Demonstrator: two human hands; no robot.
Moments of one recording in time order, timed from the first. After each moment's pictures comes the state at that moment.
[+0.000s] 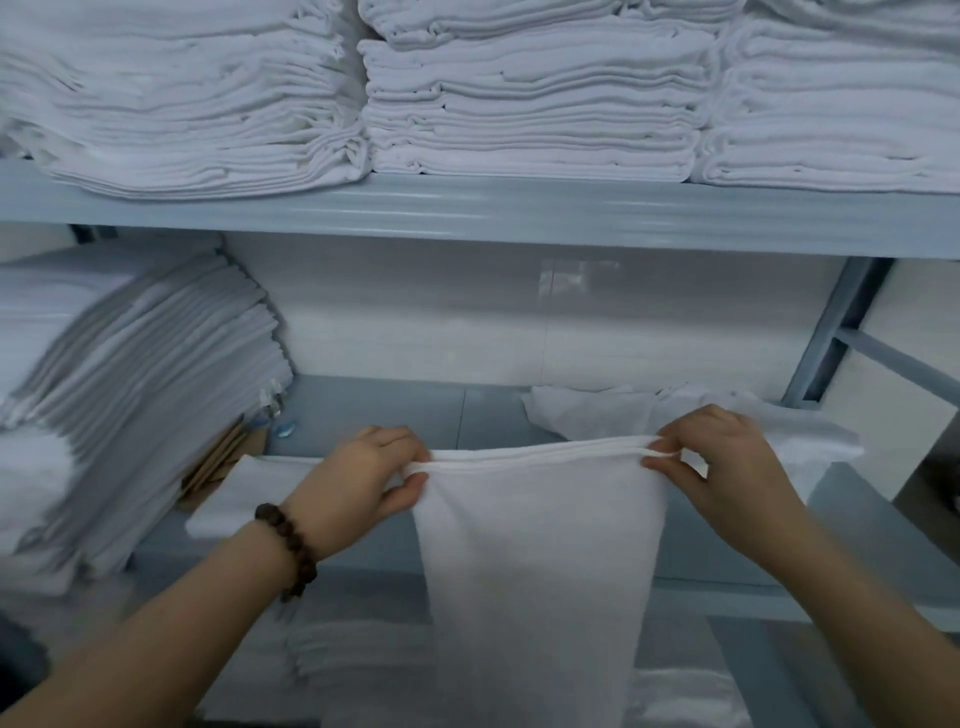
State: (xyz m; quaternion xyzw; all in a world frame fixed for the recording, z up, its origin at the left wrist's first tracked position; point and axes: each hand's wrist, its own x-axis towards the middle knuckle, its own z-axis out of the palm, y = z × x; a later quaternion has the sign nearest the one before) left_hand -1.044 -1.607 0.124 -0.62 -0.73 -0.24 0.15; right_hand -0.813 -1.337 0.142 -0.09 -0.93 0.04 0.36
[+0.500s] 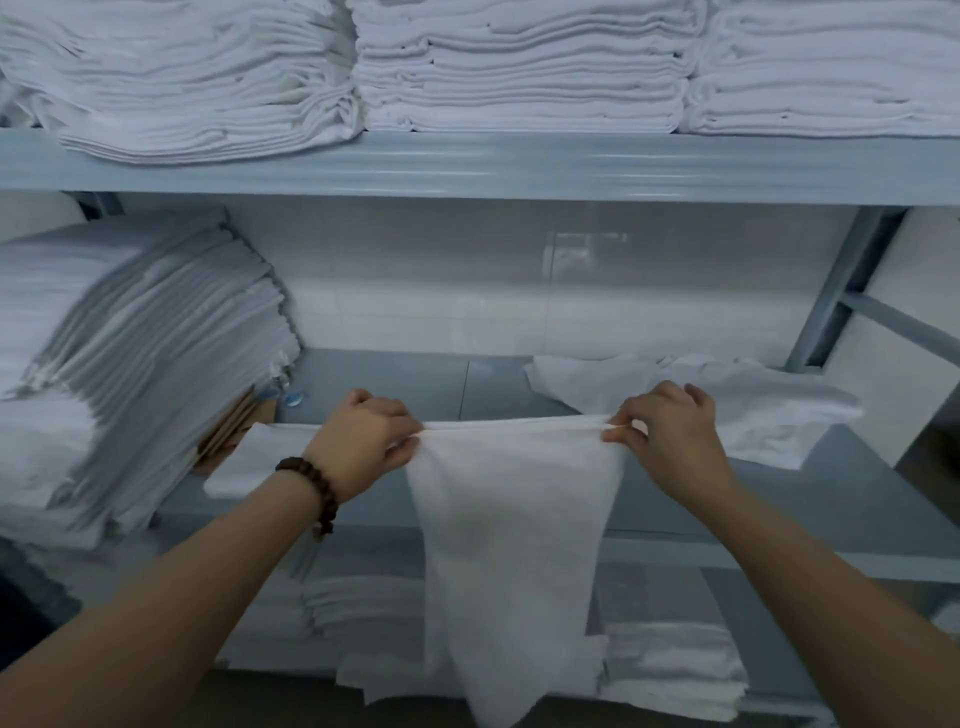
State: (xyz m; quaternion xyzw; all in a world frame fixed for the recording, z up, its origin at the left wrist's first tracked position) left_hand -1.055 -1.602 0.096 -0.58 -0.79 -0.09 0.18; right_hand -0.835 -1.339 0.102 -0.20 -0.93 0.05 0.30
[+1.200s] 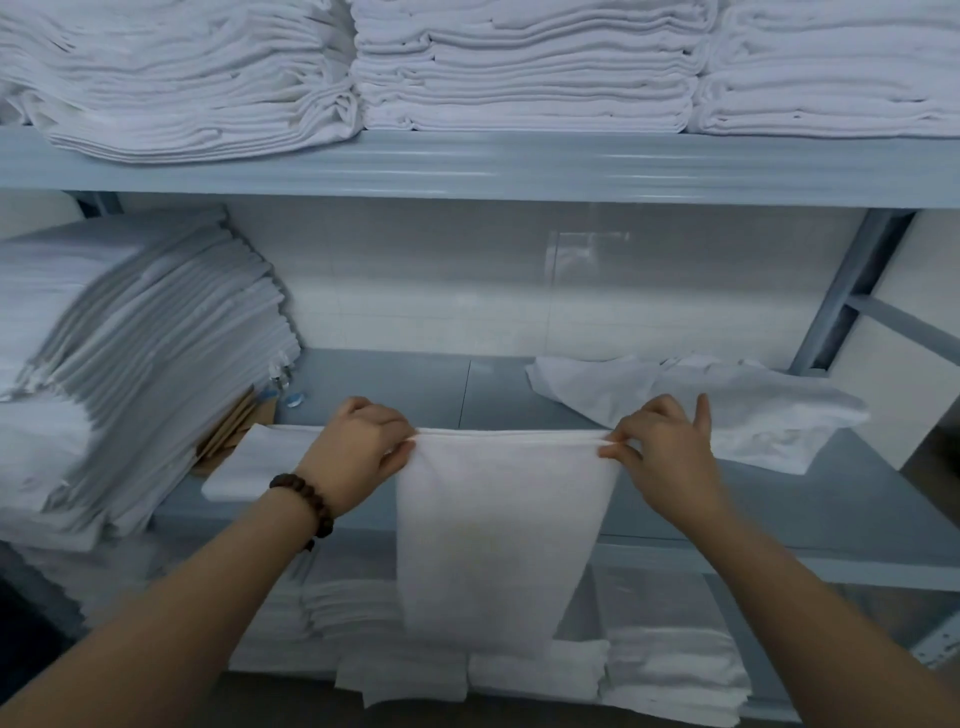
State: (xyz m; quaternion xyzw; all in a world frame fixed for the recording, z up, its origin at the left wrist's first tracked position) left_hand -1.062 -1.603 0.083 -0.57 -0.78 -0.13 0.21; right_hand -0.845 -1.336 0.073 -0.21 -0.94 0.04 0.27
